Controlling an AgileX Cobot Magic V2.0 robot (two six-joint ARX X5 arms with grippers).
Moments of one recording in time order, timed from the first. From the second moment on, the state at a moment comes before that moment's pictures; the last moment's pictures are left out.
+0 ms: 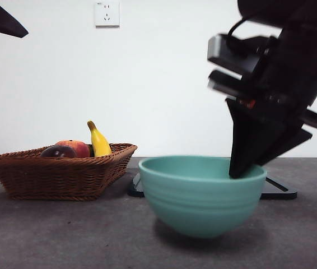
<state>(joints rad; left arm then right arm) -0.35 0.90 0.94 -0.86 0.70 0.12 0.64 1.36 0.78 -0.45 -0.14 0.22</state>
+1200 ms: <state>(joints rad) -0.35 0.90 0.94 -0.88 0.70 0.12 0.64 1.03 0.92 -0.67 -0.15 0.22</state>
